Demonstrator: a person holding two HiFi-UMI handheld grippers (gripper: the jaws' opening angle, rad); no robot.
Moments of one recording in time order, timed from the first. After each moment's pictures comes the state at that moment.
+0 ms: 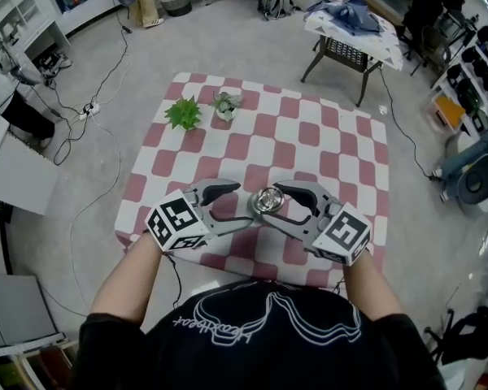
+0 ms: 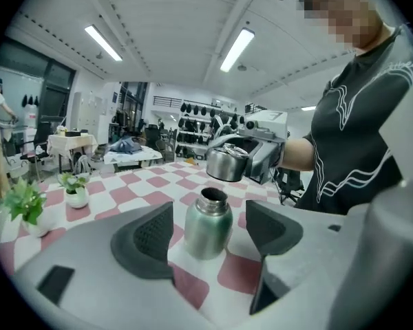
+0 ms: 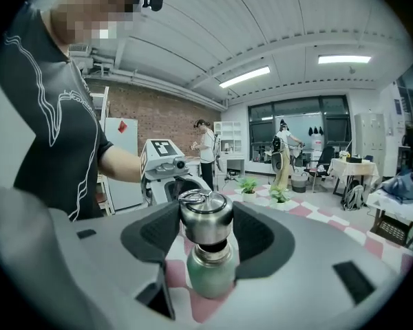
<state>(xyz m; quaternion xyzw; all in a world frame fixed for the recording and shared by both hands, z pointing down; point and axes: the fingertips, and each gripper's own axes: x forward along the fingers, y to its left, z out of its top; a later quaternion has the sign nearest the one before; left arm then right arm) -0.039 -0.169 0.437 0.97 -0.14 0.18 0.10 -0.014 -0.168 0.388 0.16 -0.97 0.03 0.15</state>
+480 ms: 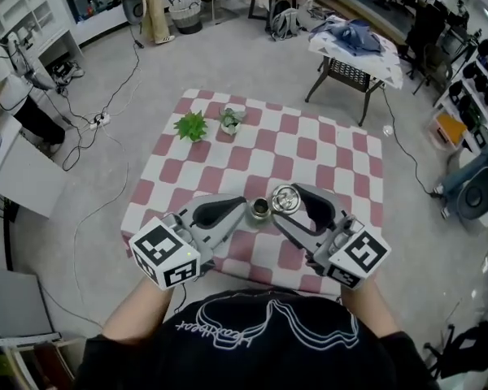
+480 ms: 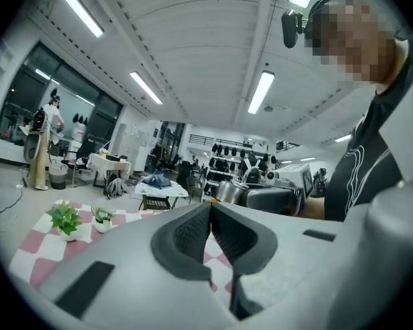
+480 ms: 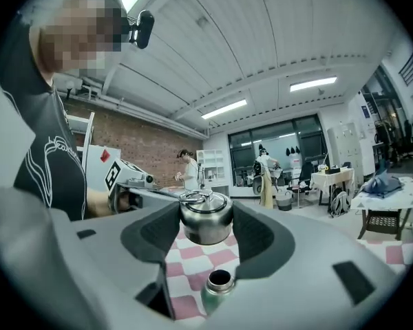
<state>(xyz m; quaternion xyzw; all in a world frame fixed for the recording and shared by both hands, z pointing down) -0.046 -0.143 0.304 0.95 -0.30 0.01 0.12 0.015 -0.148 0.293 0.25 -0.97 0.04 0.02</state>
